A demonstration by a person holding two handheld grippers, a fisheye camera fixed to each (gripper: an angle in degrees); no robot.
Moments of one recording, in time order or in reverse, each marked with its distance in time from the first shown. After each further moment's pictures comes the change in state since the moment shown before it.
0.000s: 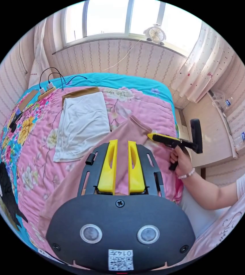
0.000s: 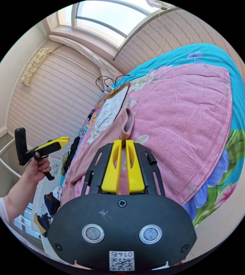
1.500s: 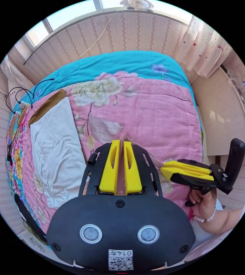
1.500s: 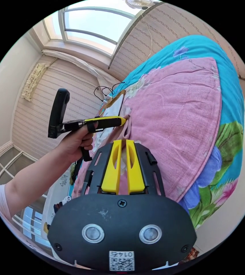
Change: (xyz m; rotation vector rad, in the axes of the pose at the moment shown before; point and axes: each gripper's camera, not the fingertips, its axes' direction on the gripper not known) left arm 0.097 -0.209 0.198 -0.215 -0.103 0.190; right arm 0.024 -0.094 -0.052 0.074 -0.074 0.088
